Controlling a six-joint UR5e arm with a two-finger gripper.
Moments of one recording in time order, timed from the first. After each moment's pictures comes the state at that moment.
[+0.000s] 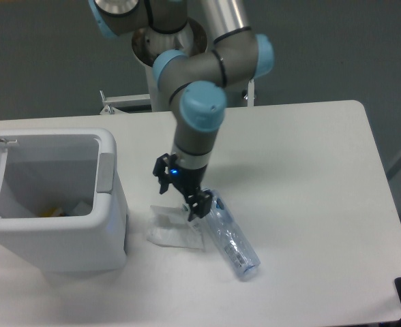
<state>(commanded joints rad) 2.27 -1.94 -1.89 -0.78 1.43 1.23</state>
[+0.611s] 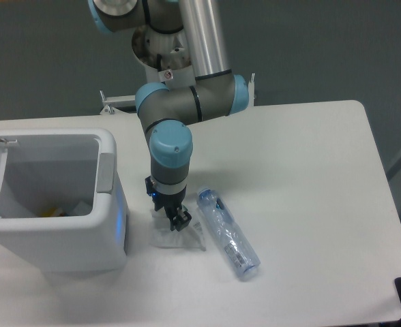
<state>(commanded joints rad) 2.27 -1.98 -1.89 -0.75 1.45 1.12</state>
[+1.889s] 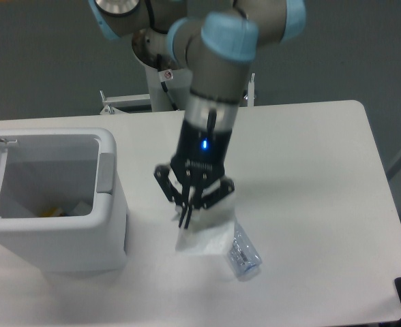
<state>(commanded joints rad) 2.40 -1.65 -1.57 -0.76 1.02 0.06</state>
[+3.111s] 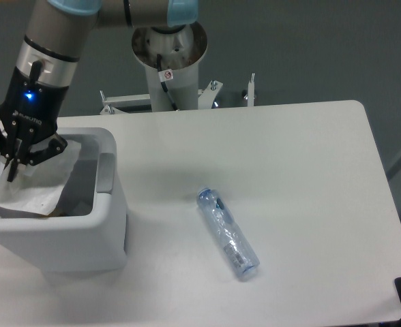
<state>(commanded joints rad) 2.05 -1.66 -1.65 -0.76 1.12 0.08</state>
